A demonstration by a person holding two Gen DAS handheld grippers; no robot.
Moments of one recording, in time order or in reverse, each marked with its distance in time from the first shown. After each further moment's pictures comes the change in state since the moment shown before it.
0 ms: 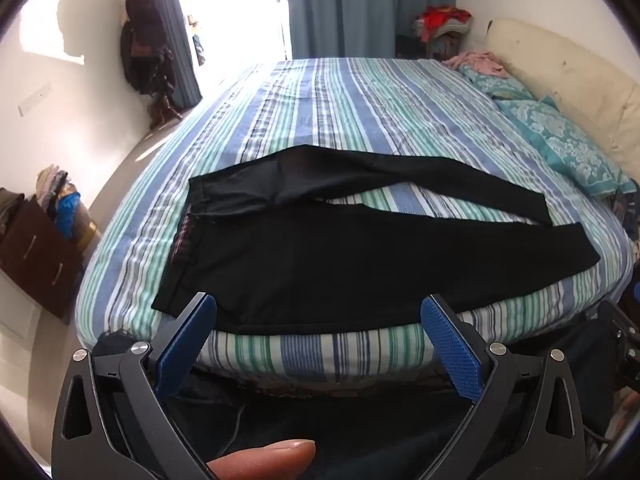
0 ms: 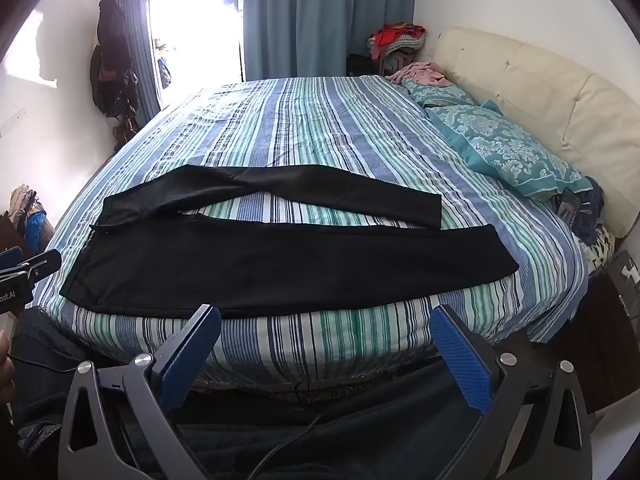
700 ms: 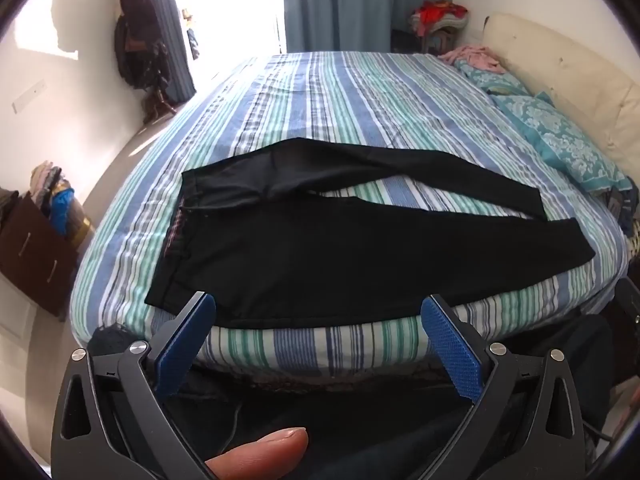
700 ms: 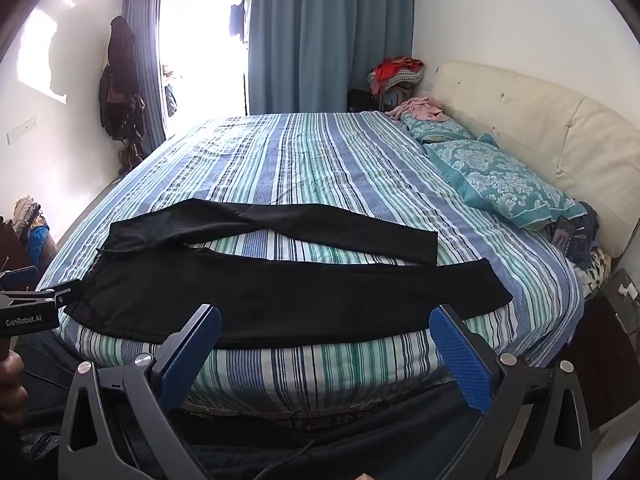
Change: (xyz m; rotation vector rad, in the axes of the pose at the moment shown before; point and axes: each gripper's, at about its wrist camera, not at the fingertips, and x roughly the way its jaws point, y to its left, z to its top) left arm 0.003 -0.003 -0.005 -0.006 0.015 -0.035; right arm -0.026 0.002 0.009 -0.010 -0.133 0.006
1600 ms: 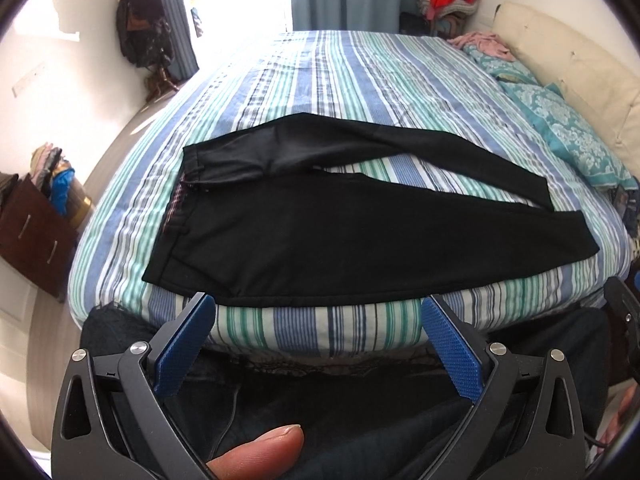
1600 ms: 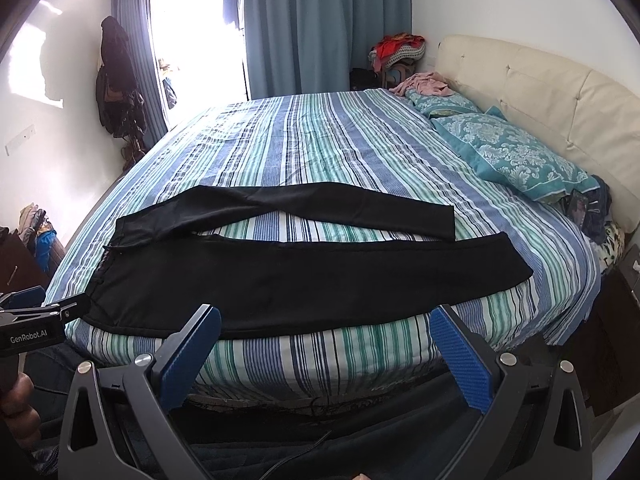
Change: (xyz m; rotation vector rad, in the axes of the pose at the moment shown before) left arm 0.011 0.006 -0.005 -0.016 0.080 0.008; right arm 0.021 0.005 -0.007 0.064 0.083 0.045
